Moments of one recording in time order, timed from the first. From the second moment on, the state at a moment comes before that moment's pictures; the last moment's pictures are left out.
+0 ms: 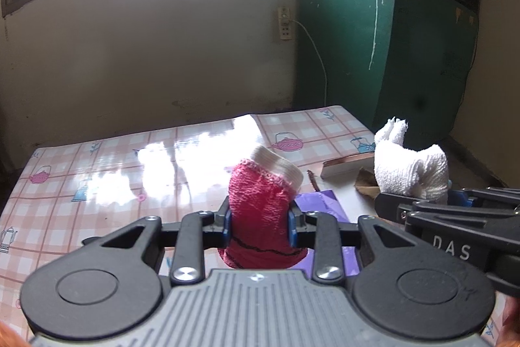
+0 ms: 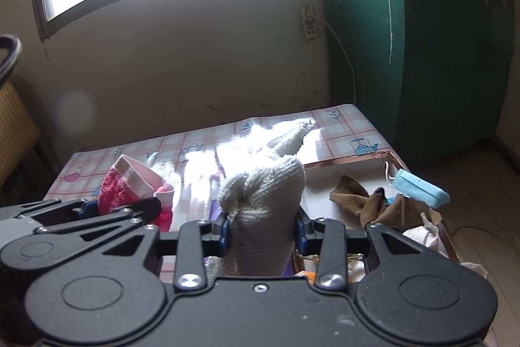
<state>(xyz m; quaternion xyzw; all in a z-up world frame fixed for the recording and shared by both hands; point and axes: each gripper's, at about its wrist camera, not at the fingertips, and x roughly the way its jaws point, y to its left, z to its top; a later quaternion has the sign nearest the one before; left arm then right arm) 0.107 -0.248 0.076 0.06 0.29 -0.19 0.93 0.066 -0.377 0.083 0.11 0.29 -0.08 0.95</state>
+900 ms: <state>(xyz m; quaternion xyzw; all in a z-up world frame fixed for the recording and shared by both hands) 0.094 -0.311 0.063 0.08 0.30 -0.24 0.92 0.041 -0.443 0.068 0.14 0.30 -0.12 0.94</state>
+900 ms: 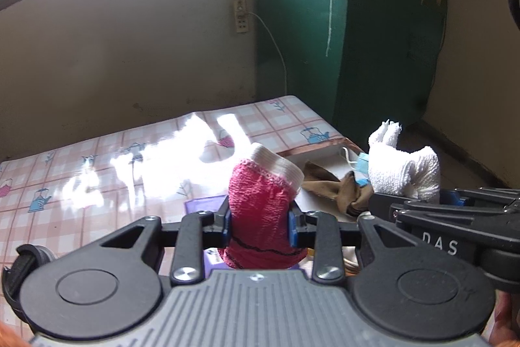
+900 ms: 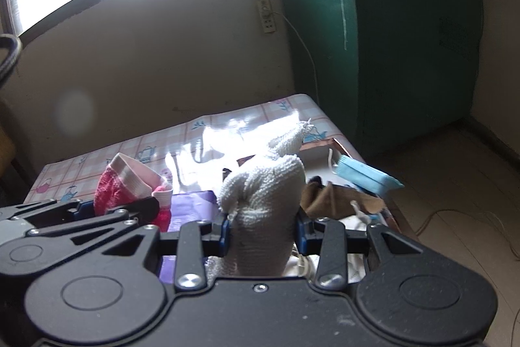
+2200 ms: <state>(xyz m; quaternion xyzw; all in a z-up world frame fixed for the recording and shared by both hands) 0.123 -0.376 0.017 0.08 0.32 -0.32 0.89 0.109 -0.540 0.053 0.14 0.33 -0.06 0.93</state>
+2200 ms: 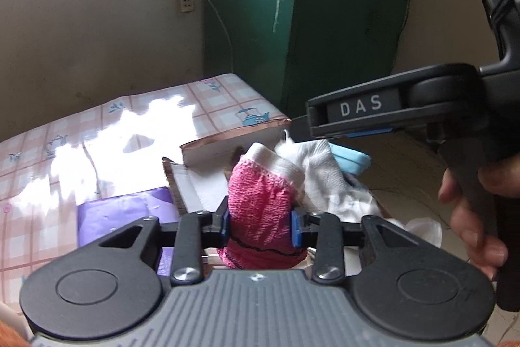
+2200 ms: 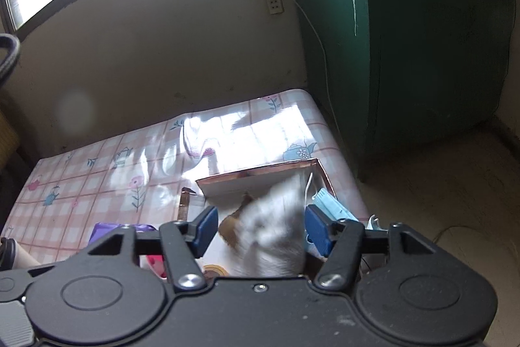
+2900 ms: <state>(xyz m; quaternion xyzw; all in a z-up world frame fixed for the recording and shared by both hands) 0.070 -0.345 0.046 0.07 0.30 -0.30 0.90 -0.020 -0.519 0.089 0.14 0.24 -0.12 0.95</state>
